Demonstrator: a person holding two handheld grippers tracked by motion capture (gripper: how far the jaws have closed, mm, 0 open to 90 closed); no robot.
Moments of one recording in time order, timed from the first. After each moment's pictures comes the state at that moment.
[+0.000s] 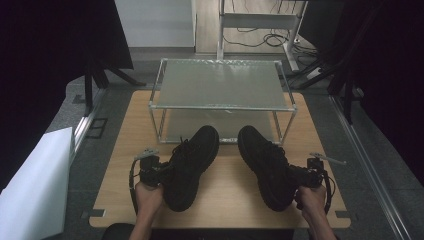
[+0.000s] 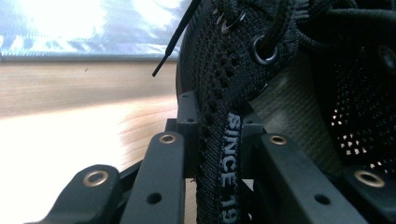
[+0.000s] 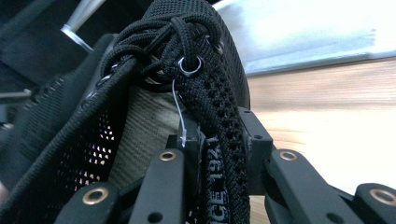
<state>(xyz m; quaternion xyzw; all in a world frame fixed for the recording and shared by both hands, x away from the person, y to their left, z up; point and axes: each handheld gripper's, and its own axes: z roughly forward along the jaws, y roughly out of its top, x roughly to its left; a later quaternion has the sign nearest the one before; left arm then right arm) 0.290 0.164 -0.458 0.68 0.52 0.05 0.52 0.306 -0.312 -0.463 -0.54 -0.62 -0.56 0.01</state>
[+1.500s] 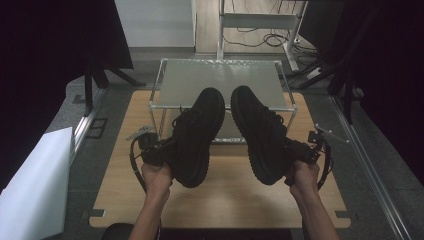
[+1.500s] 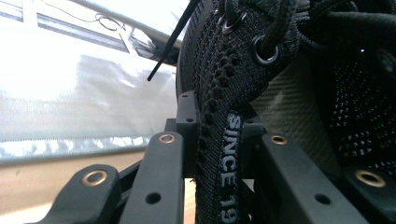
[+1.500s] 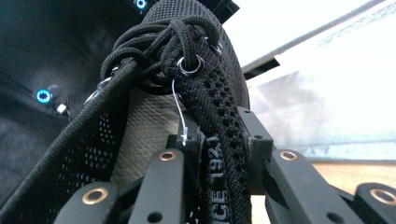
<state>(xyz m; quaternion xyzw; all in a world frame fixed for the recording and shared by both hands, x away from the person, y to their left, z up) 0.312 0.148 -0.380 0.58 0.52 0.05 0.62 0.329 -0.272 -0.373 -0.53 -0.53 -0.66 0.05</state>
